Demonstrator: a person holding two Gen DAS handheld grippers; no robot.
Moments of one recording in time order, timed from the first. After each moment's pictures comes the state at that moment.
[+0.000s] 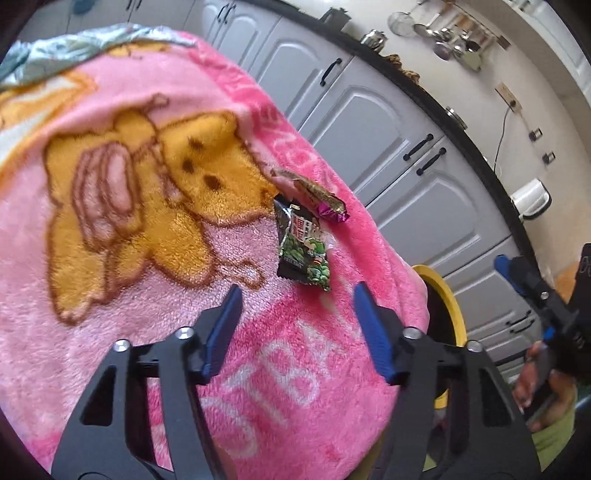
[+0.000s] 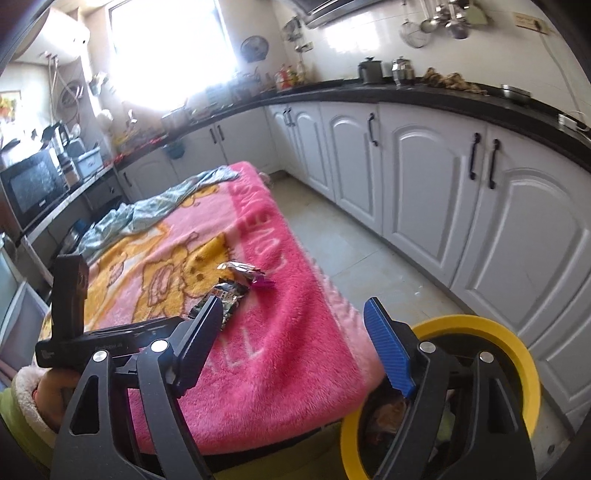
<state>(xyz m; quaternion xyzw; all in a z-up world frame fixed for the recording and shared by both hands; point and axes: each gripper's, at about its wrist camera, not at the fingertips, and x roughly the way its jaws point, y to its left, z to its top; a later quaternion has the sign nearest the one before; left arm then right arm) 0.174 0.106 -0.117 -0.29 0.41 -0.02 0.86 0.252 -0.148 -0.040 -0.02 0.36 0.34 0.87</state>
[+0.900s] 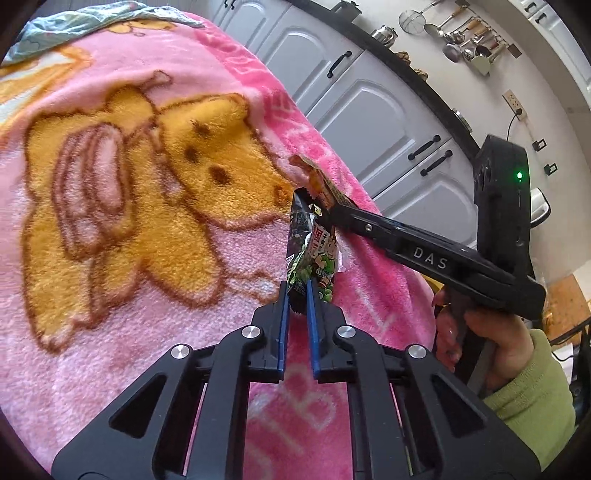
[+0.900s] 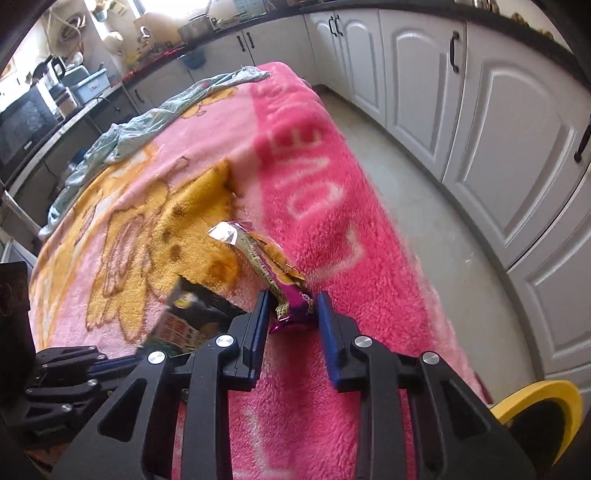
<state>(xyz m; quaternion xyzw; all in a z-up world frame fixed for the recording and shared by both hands) 0.186 0.121 -0.134 -0.30 0.42 -0.02 0.86 0.341 -0.014 -0.133 -0.09 0.48 0.39 0.78</state>
